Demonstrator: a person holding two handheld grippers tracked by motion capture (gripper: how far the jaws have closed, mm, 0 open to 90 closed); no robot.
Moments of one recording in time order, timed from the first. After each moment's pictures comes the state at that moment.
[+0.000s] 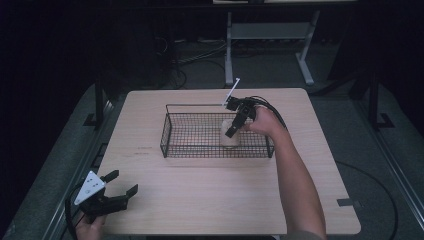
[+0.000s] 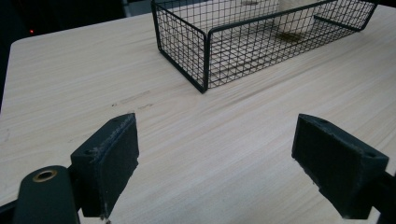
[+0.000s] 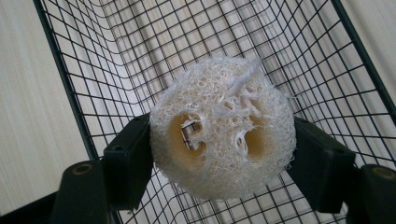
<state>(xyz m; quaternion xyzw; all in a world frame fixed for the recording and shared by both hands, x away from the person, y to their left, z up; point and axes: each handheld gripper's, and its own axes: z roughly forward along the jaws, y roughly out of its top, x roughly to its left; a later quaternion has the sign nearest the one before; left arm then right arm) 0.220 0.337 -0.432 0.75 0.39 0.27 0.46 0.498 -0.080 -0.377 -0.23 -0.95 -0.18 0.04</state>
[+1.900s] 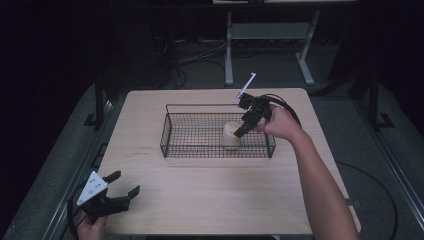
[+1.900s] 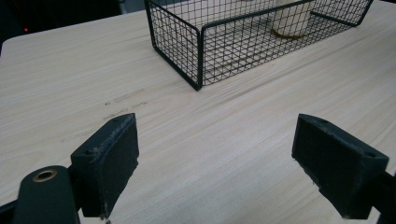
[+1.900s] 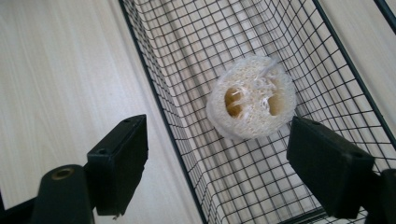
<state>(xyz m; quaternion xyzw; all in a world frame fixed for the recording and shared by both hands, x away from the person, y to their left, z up) 0.220 0.333 -0.434 0.75 0.39 0.26 0.46 0.453 -0.111 -0.328 -0.22 -0.95 -0.22 0.01</state>
